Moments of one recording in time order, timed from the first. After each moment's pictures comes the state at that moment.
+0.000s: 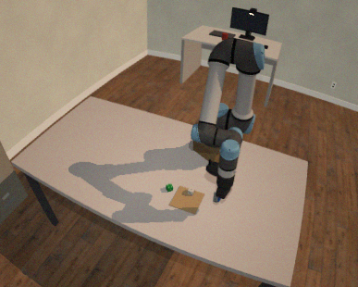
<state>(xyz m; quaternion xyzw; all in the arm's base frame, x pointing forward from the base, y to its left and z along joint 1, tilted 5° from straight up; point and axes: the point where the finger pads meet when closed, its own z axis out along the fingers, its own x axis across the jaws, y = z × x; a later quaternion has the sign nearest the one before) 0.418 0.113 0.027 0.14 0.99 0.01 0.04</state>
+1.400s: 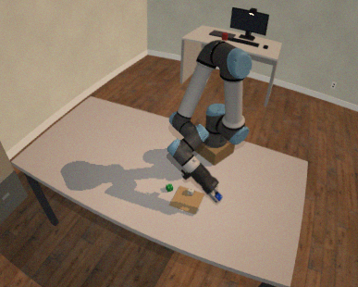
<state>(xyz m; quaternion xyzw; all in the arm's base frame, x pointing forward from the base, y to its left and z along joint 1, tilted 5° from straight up) 0.418 0.110 0.025 0.11 0.87 0.47 0.10</state>
